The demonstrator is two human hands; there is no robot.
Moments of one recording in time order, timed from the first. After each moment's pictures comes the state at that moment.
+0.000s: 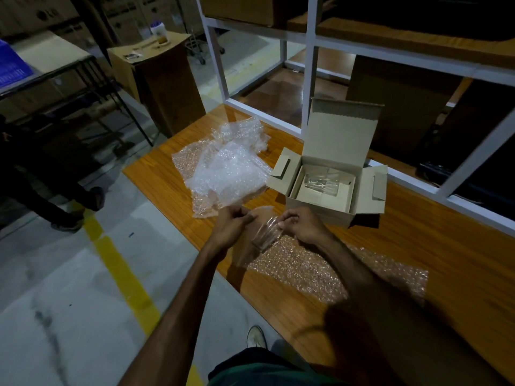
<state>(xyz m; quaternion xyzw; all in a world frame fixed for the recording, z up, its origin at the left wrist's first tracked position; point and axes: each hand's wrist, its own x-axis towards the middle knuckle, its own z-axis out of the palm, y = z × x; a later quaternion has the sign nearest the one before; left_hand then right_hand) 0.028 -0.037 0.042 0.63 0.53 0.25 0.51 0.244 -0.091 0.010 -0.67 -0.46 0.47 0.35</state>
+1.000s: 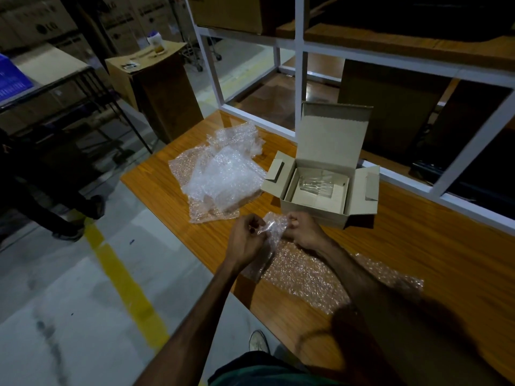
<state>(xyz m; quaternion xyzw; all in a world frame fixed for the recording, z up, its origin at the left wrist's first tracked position) 0.066 -0.061 0.006 0.74 0.50 0.26 0.37 0.251 -0.101 0.006 -0.66 -0.41 0.51 0.36</state>
